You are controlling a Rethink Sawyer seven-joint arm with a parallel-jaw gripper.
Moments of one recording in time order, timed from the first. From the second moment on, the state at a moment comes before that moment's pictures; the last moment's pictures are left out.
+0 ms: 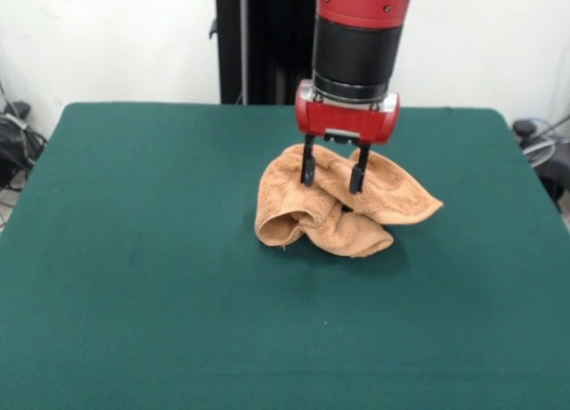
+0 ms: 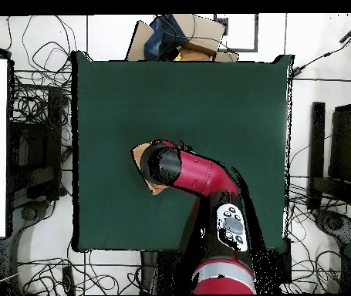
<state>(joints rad) -0.14 -0.62 -0.08 1.76 0.16 0.30 1.57</state>
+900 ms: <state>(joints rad) -0.13 -0.65 -0.07 1.78 0.16 0.30 1.57</state>
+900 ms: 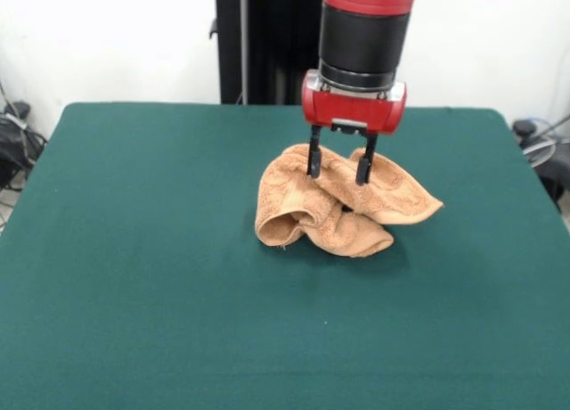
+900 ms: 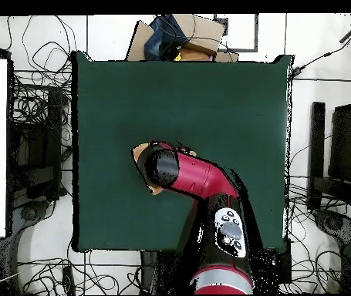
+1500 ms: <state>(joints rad) -0.12 -0.68 -0.07 1.78 0.16 0.30 1.57</state>
